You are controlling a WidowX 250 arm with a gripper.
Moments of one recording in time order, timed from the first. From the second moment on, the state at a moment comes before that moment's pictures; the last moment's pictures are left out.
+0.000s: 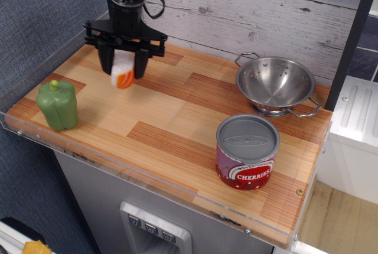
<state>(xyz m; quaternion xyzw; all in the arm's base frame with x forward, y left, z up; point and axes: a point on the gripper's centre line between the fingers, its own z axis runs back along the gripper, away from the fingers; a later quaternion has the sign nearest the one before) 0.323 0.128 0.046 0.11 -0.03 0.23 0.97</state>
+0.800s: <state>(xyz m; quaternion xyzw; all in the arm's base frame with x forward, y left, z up) 0.322 0.141 0.028 0.06 -0.04 0.29 0.95</state>
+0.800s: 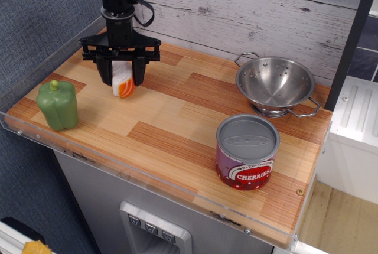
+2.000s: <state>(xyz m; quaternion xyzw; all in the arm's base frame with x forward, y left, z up) 0.353 0.099 0.084 0.13 -0.06 0.19 0.97</state>
